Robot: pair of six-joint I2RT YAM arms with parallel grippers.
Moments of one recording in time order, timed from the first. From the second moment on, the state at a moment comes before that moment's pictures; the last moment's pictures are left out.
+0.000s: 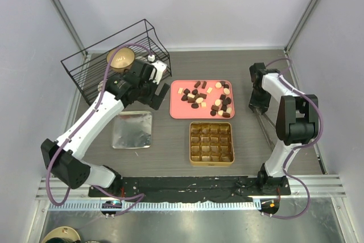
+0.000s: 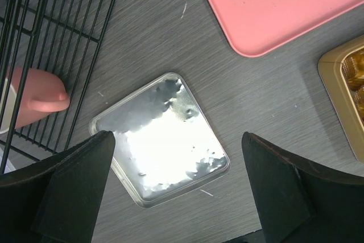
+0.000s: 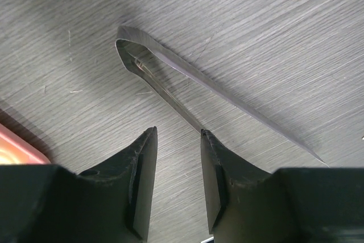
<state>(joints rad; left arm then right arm) -0.55 1.39 1.42 -0.91 -0.14 0.05 0.04 1.81 1.31 -0.91 0.32 0.41</state>
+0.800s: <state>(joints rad) -0.55 1.33 1.42 -0.94 -0.13 0.05 0.05 1.91 1.28 -0.92 0.33 0.42</state>
